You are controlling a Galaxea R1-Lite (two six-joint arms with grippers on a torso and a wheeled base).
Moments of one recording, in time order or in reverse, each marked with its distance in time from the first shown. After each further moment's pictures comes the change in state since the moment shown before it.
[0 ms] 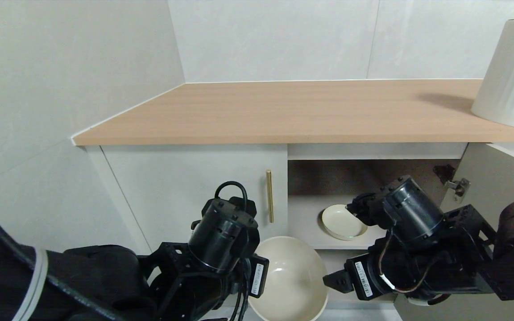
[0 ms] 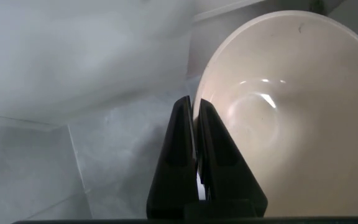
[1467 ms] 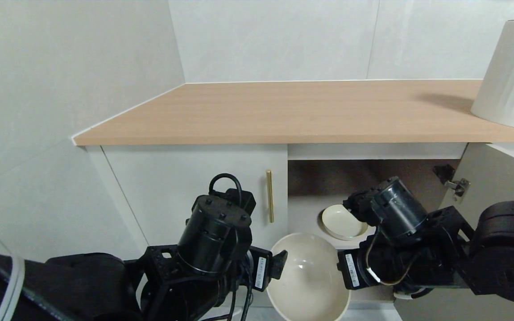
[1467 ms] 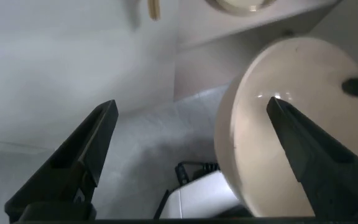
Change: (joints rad) left arm -0.008 -0.031 0.036 -0.129 0.007 0.005; right arm -0.039 0.057 0.003 -0.097 0.004 0.065
